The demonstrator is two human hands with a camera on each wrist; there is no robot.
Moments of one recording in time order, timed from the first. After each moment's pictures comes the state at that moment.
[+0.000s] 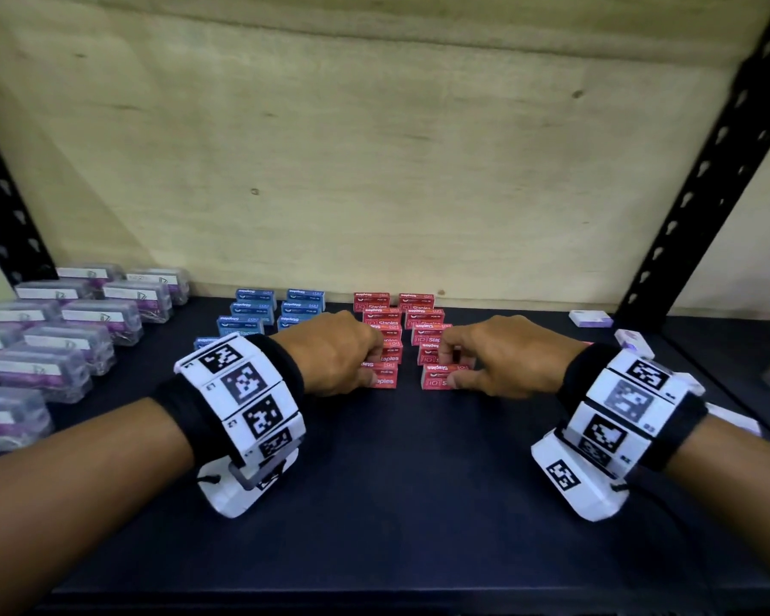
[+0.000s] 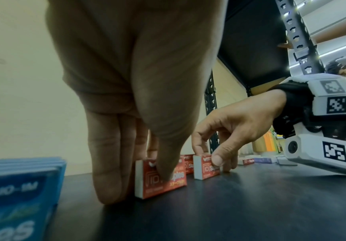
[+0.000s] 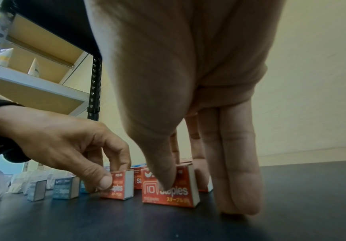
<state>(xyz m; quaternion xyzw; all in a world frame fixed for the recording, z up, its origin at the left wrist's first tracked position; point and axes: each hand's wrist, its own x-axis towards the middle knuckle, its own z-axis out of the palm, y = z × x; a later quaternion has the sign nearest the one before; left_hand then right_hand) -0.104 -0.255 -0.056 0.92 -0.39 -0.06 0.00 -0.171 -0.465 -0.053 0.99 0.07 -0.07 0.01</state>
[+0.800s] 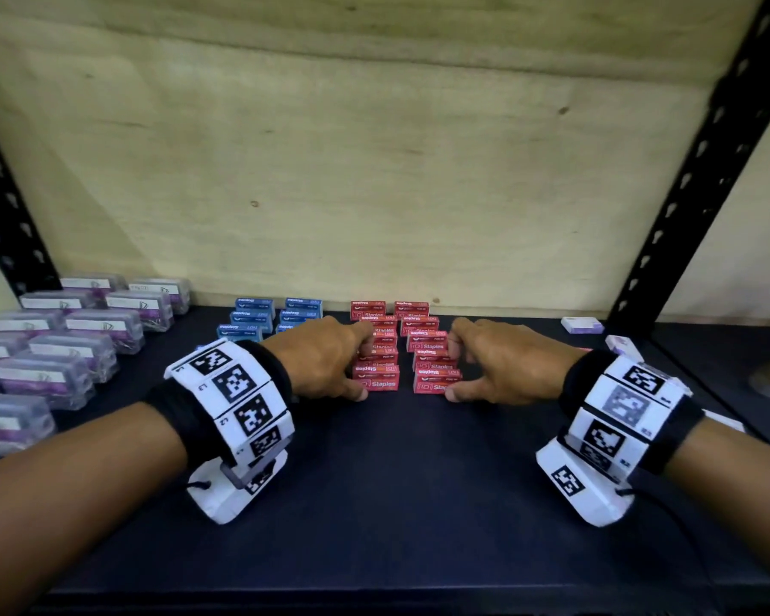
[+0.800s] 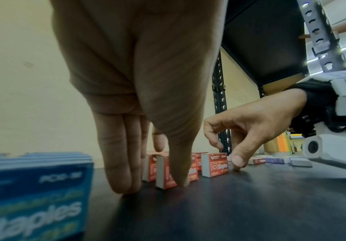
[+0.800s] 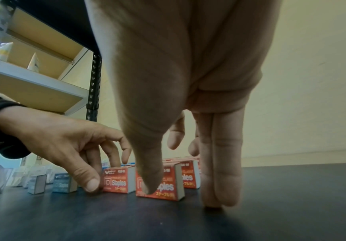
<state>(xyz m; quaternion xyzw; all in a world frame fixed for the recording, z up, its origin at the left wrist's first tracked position) -0.099 -0.247 -0.058 0.92 -0.37 -0.08 0.06 -0.179 -0.472 -0.053 1.00 0.02 -0.07 -0.04</state>
